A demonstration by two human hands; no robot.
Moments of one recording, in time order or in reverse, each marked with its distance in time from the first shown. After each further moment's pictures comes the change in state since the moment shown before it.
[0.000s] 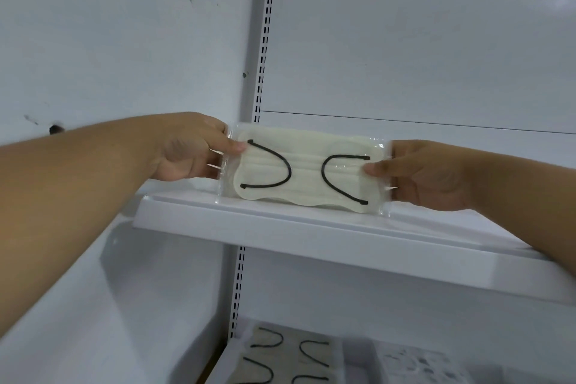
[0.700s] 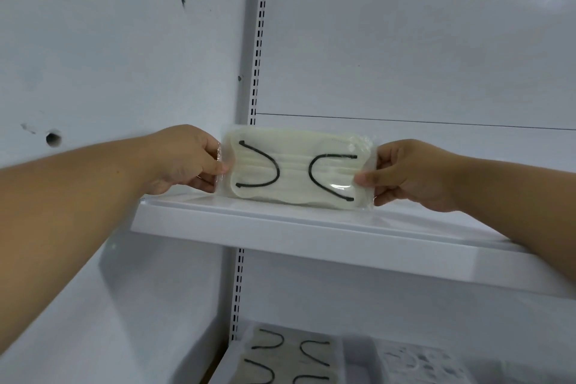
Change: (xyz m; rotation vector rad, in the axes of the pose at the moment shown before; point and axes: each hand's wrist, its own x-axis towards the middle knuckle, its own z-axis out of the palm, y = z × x) left_hand 0.005 -0.015 -0.003 0.306 0.156 0.021; right_hand 0.000 0.004 0.004 -0.281 0.149 -0.053
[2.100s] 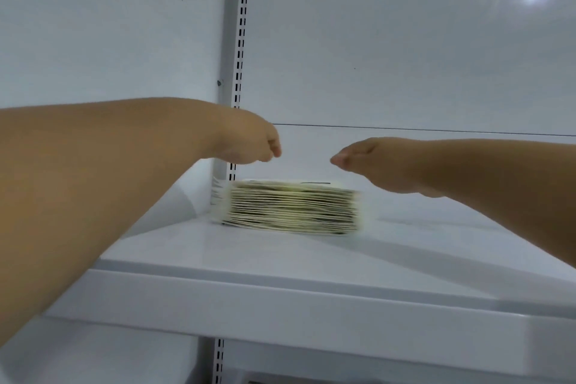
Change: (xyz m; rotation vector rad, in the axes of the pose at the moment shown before) left_hand 0.077 0.076 0.041 0.982 -0.145 0.286; right_hand 0.051 -0.037 0.021 -0.737 0.091 0.059
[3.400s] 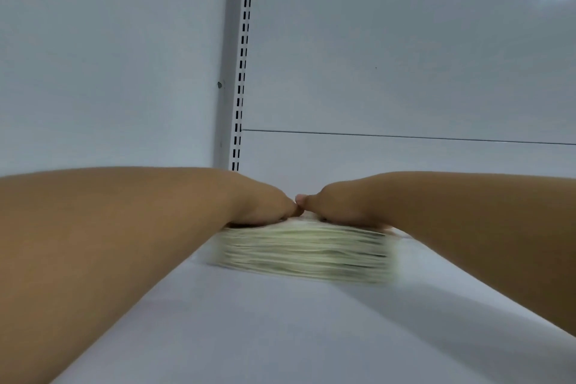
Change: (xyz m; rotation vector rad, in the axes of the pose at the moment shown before) left_hand 0.048 0.000 0.060 -0.138 -0.331 -0.182; right_hand 0.089 -0.026 0.050 -0.212 -0.320 0.040
